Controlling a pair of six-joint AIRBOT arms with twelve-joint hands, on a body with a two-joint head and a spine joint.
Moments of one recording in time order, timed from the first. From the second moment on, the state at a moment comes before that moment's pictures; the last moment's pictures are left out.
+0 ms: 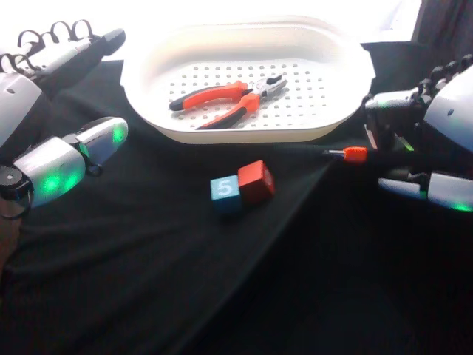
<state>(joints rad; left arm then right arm) 1.06 -0.88 0.88 -0.38 -1.31 1.15 -0.87 -0.86 0.89 0.14 0.88 -1.10</state>
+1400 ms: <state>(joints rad) 1.12 -0.88 0.87 -0.40 -1.35 1.13 -0.50 -1.00 1.07 0.01 0.60 -1.18</state>
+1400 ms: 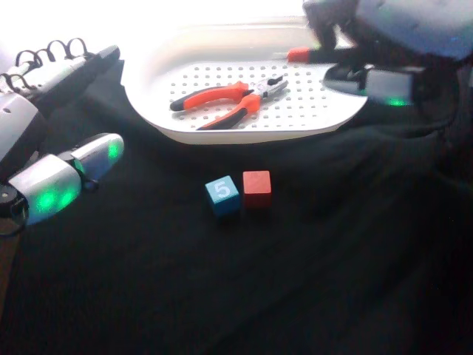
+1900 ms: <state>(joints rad) 1.12 -0.89 0.87 -0.40 -1.34 1.11 -0.43 -1.26 1.33 0.04 0.24 -1.20</state>
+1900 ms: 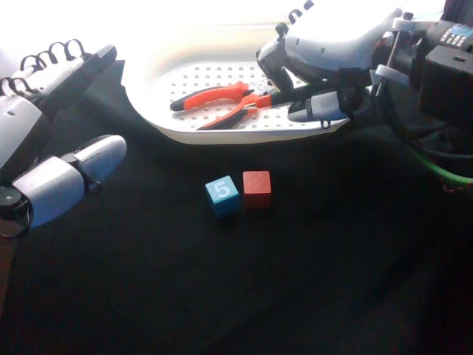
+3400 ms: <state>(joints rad) 1.23 -0.81 0.82 -0.46 -1.50 1.11 -0.90 -0.67 0.76 0.23 1.12 -1.20</state>
